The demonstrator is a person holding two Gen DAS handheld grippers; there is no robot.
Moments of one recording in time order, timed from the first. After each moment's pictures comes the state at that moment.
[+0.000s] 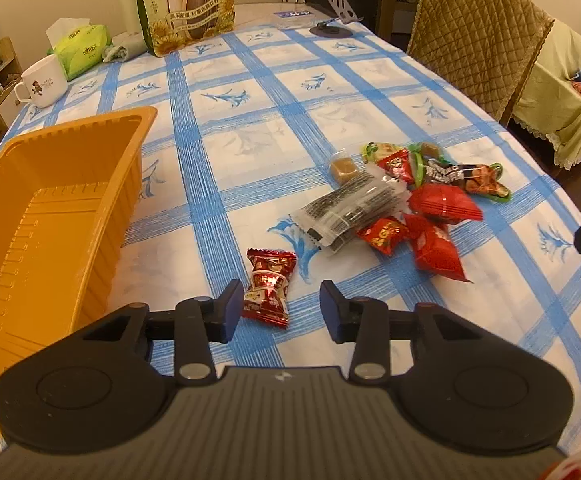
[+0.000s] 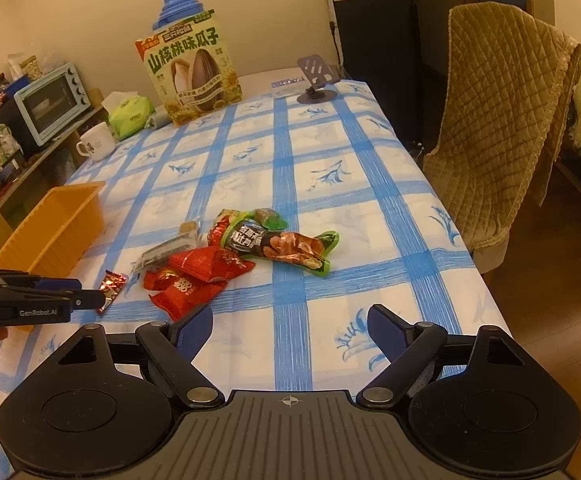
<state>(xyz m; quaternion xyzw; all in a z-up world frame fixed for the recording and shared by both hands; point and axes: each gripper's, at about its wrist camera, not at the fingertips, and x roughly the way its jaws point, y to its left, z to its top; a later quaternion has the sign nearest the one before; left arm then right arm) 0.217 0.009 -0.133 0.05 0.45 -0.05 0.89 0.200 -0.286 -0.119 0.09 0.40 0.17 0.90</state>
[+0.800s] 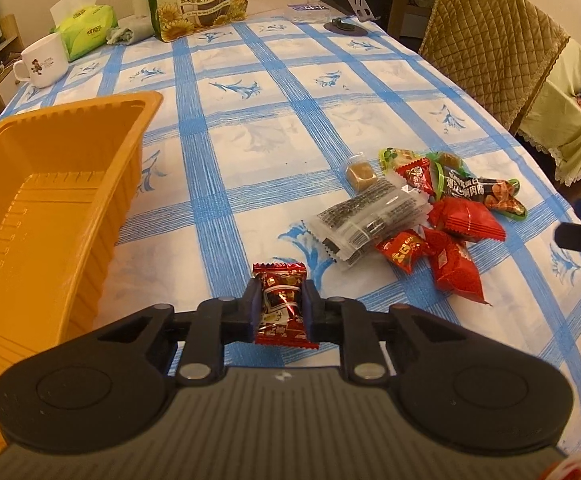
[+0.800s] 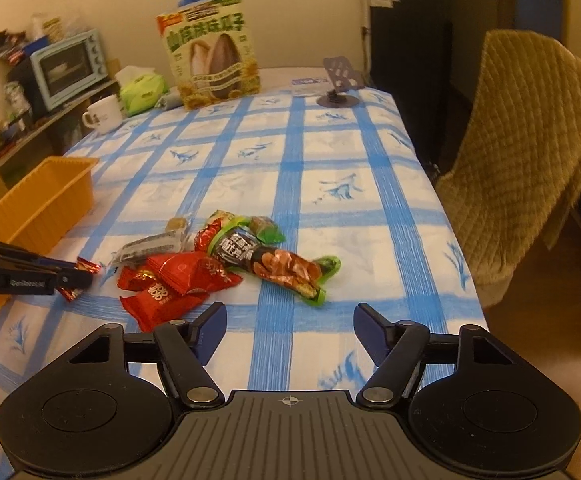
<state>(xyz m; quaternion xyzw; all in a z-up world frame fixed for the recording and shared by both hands) 0.230 0.022 -0.140 0.01 0.46 -0.04 0.89 0.239 -0.270 -0.134 0.00 0.38 0.22 0.90</state>
